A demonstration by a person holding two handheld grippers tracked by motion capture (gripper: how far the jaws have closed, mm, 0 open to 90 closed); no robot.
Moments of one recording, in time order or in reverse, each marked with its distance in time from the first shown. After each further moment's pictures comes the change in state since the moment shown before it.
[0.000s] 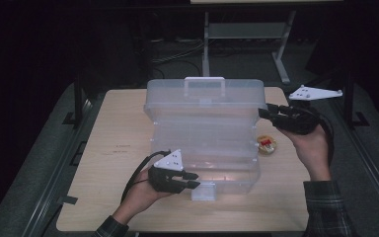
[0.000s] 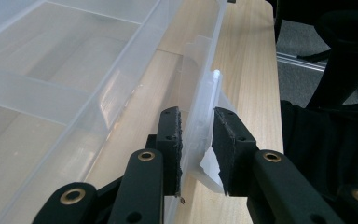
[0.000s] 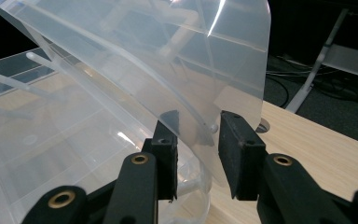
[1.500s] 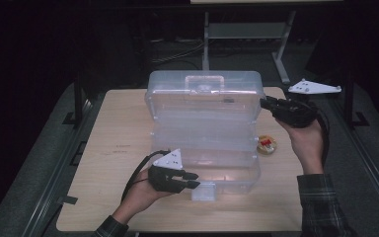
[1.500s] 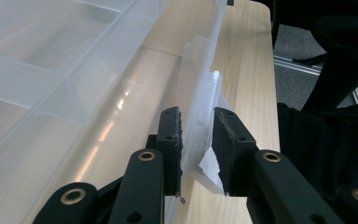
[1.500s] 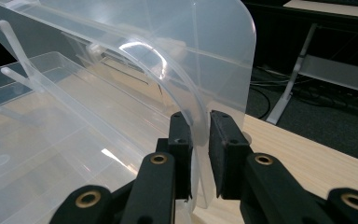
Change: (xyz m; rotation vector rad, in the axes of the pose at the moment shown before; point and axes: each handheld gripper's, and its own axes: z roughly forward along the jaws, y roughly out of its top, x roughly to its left) left arm 0.002 -0.001 0.000 -0.004 -0.018 -0.017; right arm -0.006 0.009 0.010 -0.058 -0.077 0.020
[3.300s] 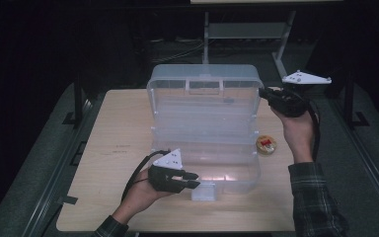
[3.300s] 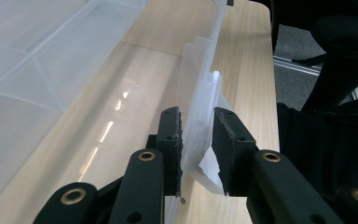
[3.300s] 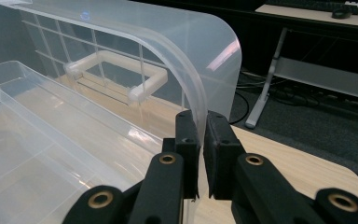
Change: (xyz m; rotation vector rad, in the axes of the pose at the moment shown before) left arm 0.000 0.000 0.000 -0.003 -0.003 -0.007; right arm -0.011 0.012 0.026 -0.016 -0.097 0.029
